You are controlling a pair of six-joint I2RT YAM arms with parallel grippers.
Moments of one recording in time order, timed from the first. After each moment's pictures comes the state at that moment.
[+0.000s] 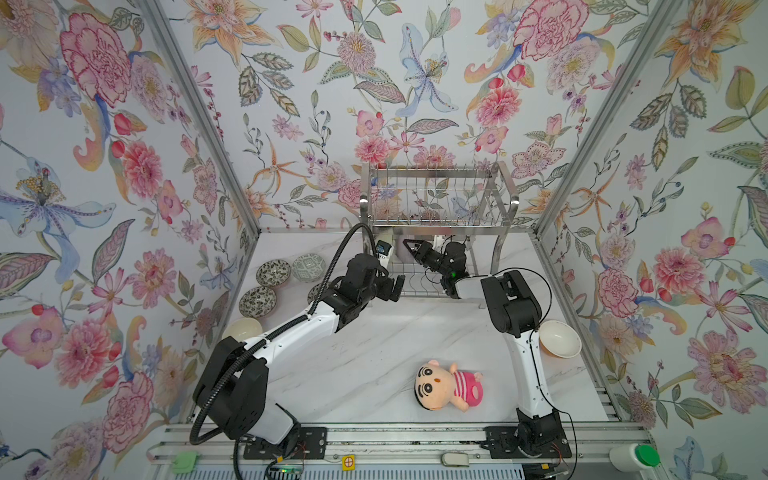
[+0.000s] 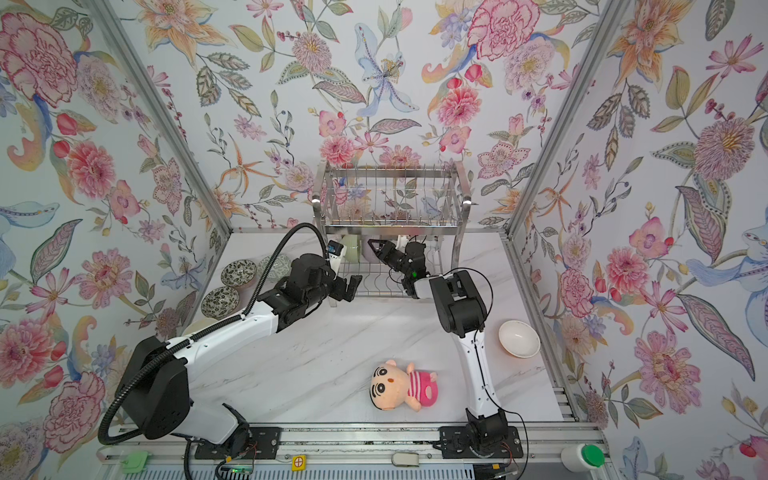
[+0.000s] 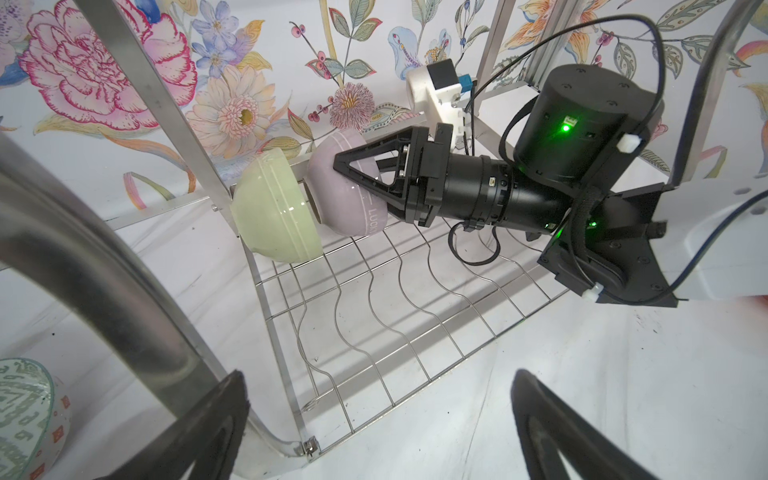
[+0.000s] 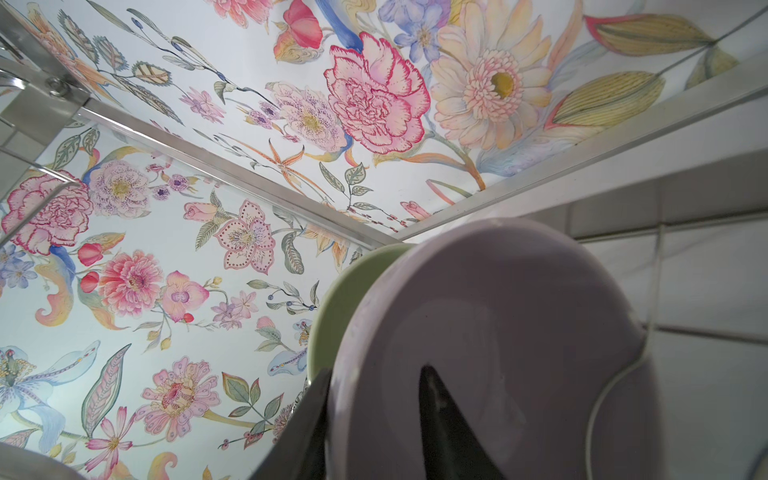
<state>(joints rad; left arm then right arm) -0.64 1.50 1.07 -0.04 -0.09 -0.08 0.36 2.41 1.50 0.93 -0.54 1.08</state>
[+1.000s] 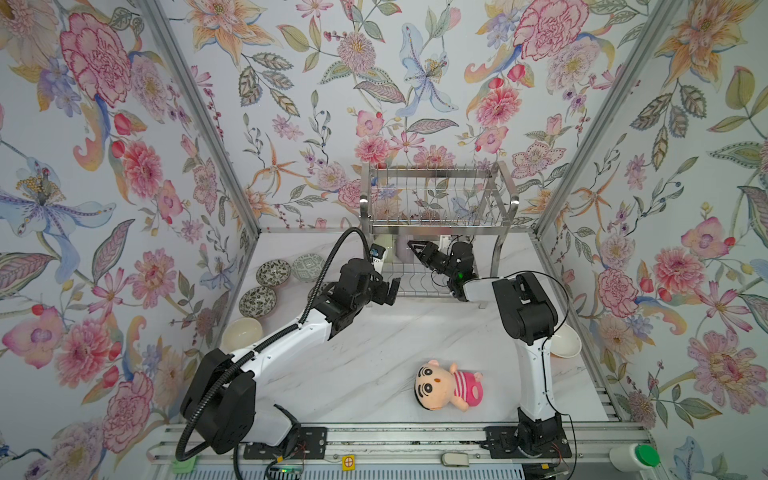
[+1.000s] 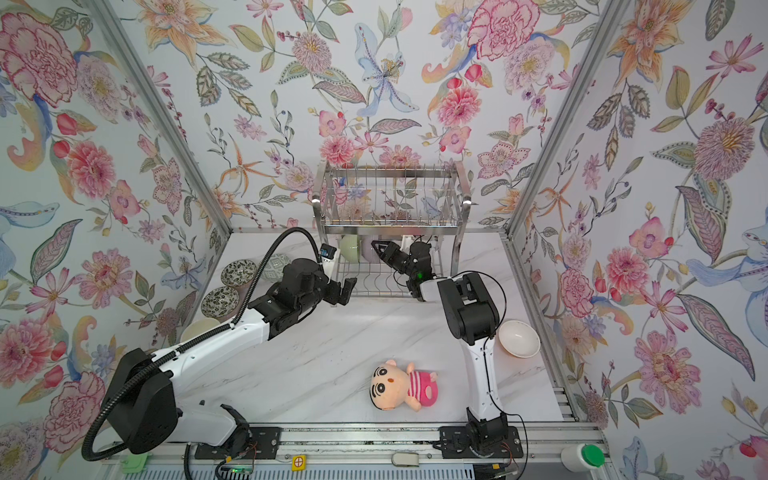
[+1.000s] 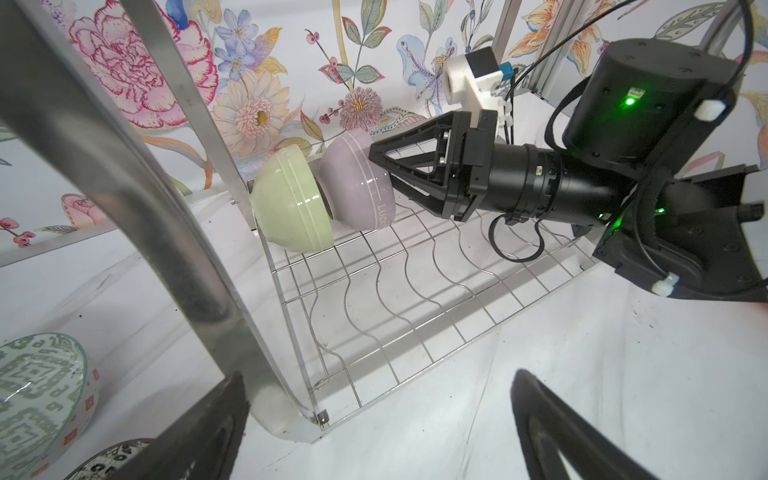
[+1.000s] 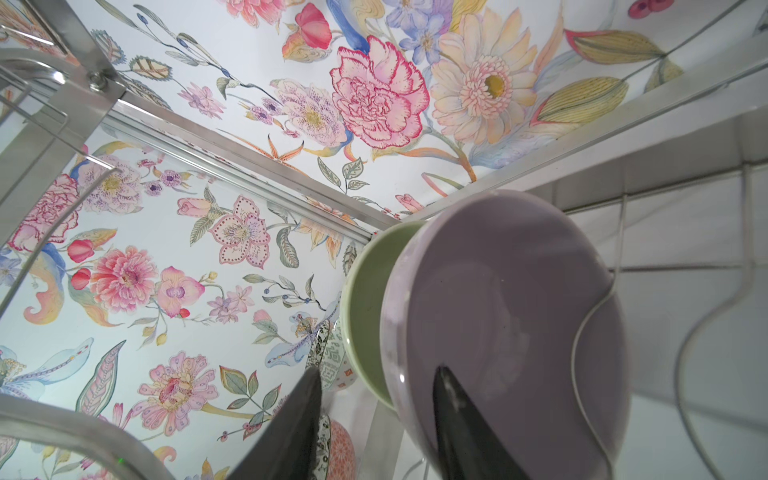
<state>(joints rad) -0.64 1.41 0.99 -0.04 -0.11 -0.09 0.36 2.24 1.32 0.88 -0.52 1.04</state>
